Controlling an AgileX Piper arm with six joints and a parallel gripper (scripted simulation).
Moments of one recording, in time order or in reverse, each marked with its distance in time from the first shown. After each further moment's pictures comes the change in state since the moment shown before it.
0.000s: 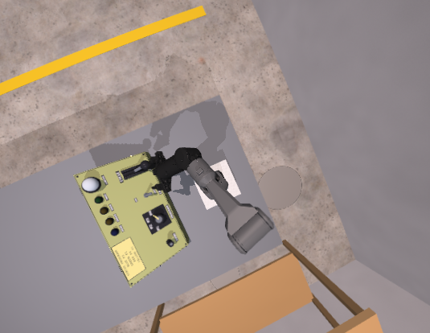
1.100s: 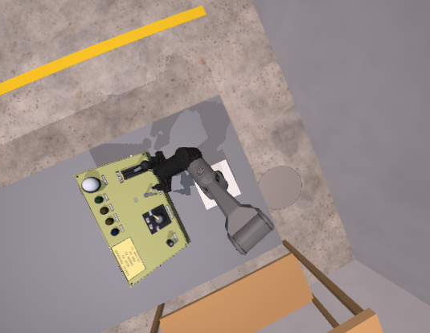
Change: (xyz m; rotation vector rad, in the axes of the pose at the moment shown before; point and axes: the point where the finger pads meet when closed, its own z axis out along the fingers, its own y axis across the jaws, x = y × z) arm -0.001 0.000 -0.002 -0.001 0.001 0.002
